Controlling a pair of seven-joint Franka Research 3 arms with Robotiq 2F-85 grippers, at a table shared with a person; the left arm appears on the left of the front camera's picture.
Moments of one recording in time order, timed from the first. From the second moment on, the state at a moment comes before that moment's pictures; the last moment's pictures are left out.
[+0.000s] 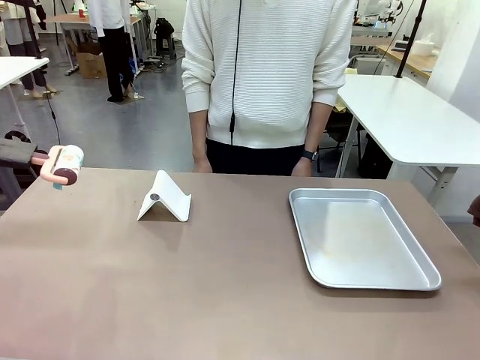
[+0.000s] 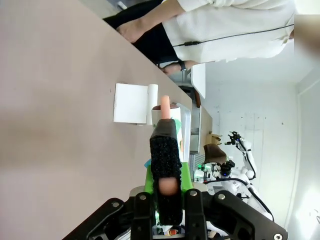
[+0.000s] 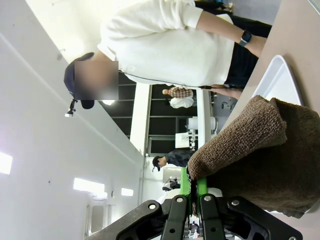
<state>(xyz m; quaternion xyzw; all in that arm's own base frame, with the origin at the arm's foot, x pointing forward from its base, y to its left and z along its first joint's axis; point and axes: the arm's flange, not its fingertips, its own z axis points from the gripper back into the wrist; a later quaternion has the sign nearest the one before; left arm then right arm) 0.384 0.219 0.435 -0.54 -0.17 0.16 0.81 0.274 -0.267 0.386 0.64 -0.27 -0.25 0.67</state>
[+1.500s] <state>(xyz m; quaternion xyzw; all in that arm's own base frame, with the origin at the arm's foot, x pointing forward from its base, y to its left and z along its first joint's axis) 0.377 0.203 0.426 -0.54 -0.15 0.15 0.81 0.274 -0.267 0.386 0.64 -0.27 -0.25 0.67</state>
